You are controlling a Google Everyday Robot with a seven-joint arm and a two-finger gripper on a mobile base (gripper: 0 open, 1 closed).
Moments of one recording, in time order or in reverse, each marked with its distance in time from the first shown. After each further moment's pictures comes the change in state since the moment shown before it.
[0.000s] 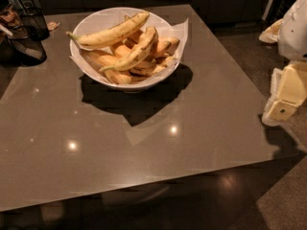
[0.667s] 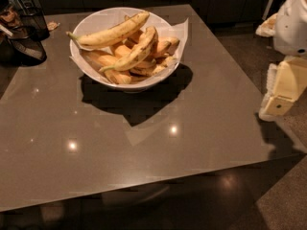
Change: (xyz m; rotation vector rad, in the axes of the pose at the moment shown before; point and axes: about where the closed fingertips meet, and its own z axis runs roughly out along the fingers) arm -0.008 -0.006 -0.004 0.030 0.020 -0.031
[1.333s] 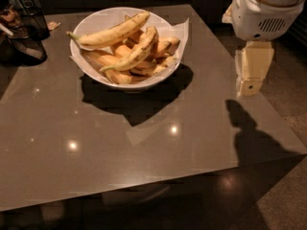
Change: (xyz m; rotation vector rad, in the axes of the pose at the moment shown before) arm -0.045 -0.032 0.015 0.016 0.099 -0.192
